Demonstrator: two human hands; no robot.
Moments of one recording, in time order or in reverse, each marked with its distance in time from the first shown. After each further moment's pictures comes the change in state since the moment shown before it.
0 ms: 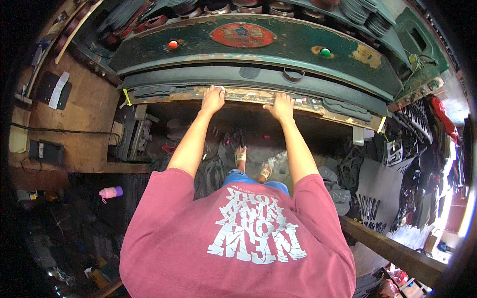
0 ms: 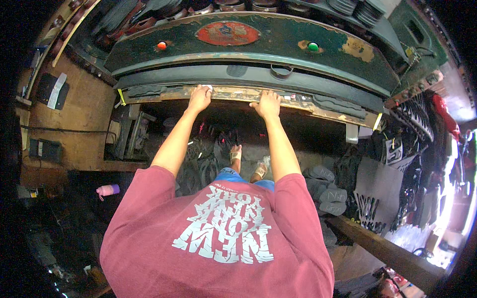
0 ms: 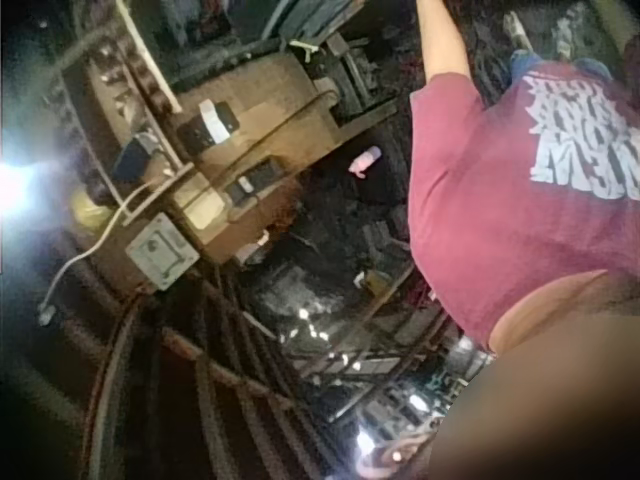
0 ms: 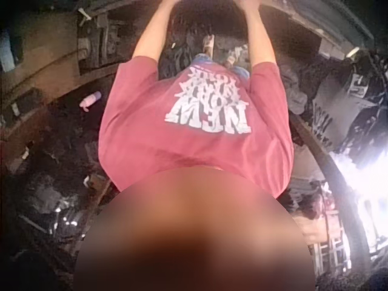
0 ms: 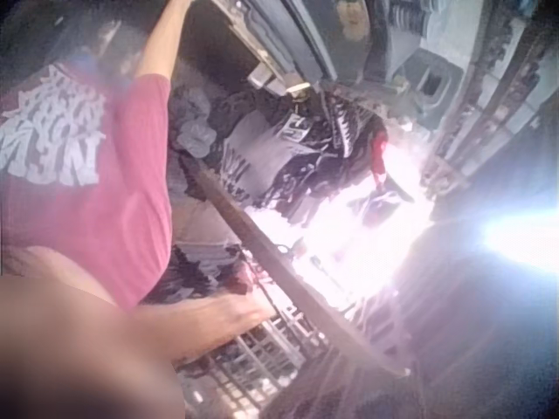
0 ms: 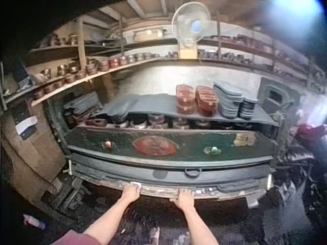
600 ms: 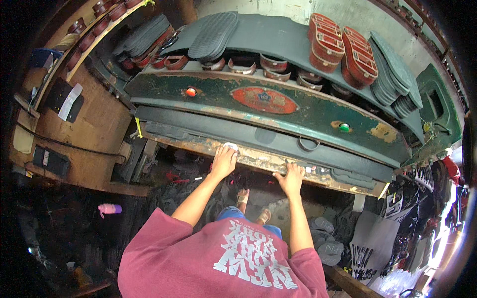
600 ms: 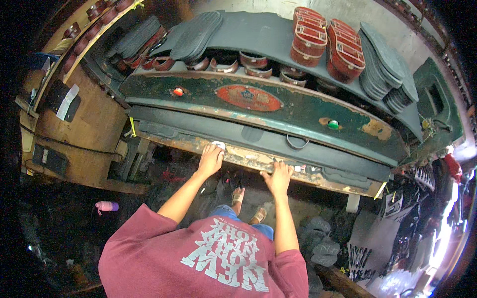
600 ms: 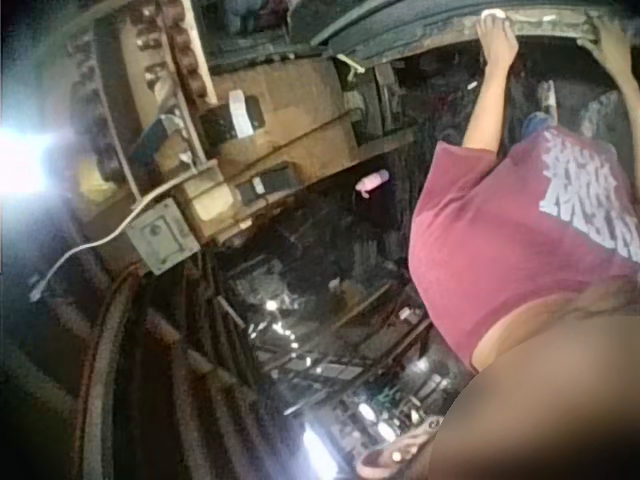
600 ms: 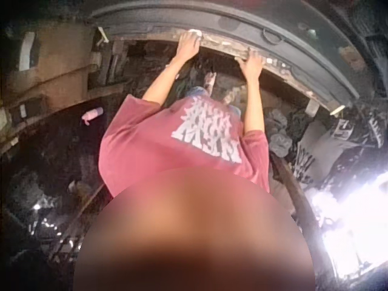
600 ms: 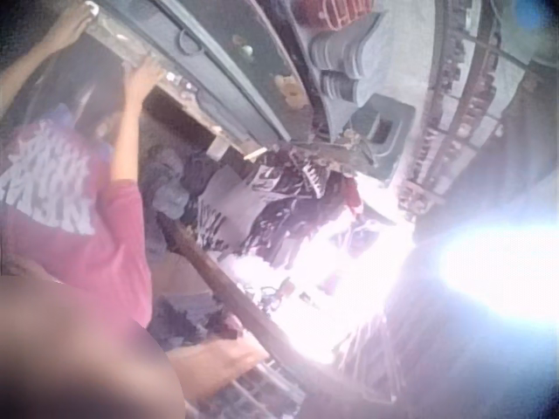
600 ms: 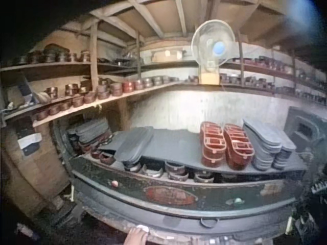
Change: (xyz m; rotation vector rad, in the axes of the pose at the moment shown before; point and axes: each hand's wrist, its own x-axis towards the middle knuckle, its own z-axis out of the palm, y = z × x) left_hand -0.019 0.011 -0.010 -0.104 0.121 0.084; right_hand -0.015 0.006 -0.001 0.194 0.088 -0.035
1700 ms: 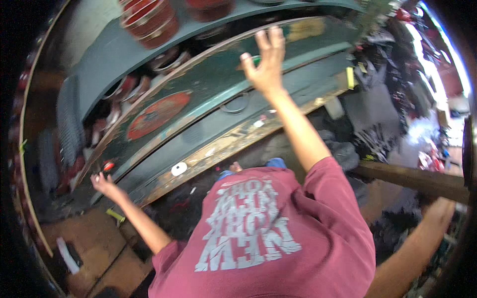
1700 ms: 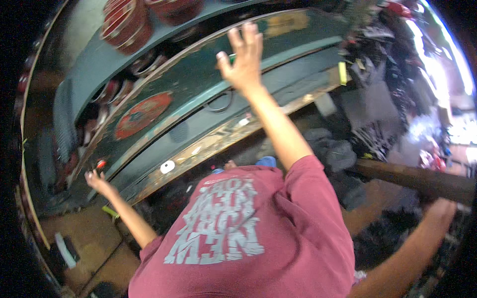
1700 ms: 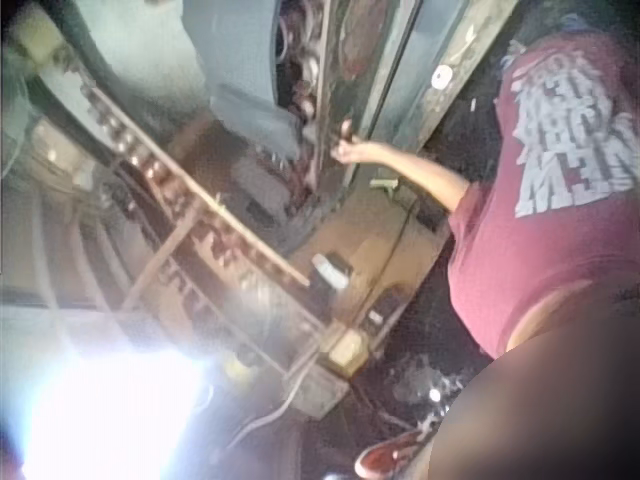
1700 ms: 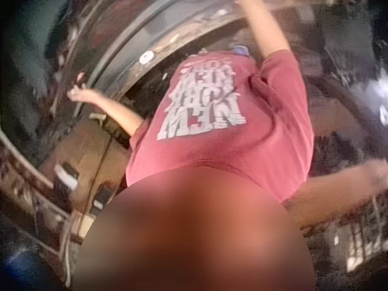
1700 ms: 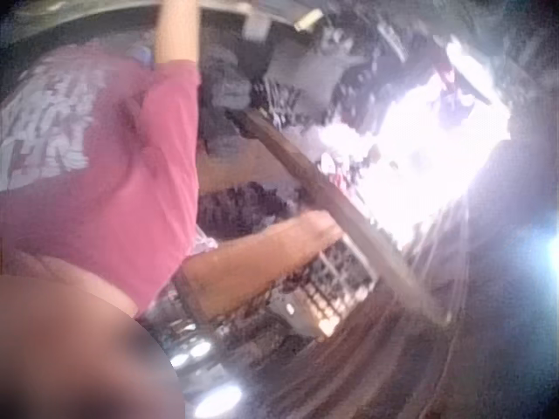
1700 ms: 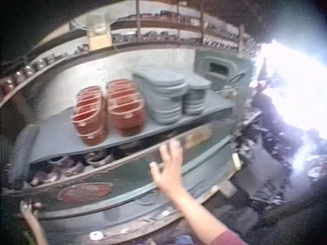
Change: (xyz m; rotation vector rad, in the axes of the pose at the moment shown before) left_hand 0.037 -0.086 -0.194 -0.480 0.593 -0.327; right_hand 0.057 0.070 -0.158 0.014 0.997 -0.126
